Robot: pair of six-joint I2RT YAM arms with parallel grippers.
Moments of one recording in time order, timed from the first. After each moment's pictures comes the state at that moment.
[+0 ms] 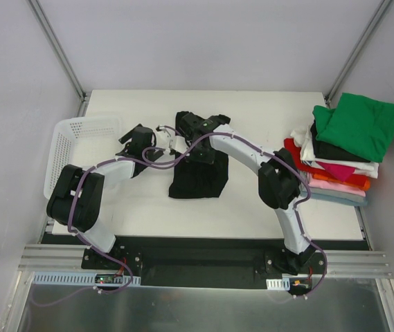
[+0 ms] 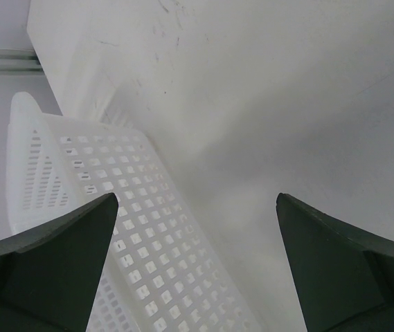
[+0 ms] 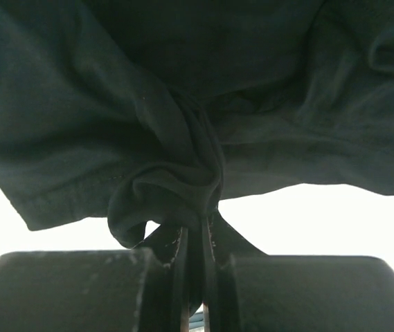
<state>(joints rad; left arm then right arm) -0.33 1.61 0.82 0.10 -0.36 0.75 0.80 2.15 1.93 -1.10 0.08 -0.70</state>
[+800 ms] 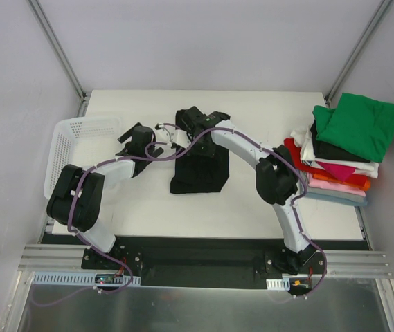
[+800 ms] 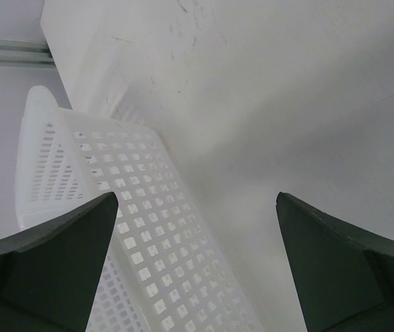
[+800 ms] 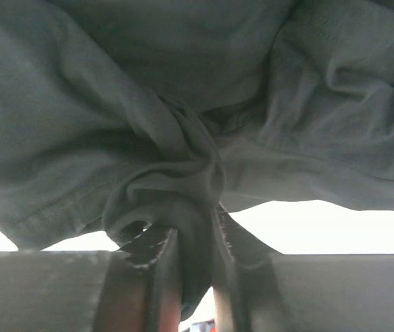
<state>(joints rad) -0.33 1.61 0.82 0.12 -0.38 0.74 0.75 2.22 2.01 -1.06 0.06 -0.77</state>
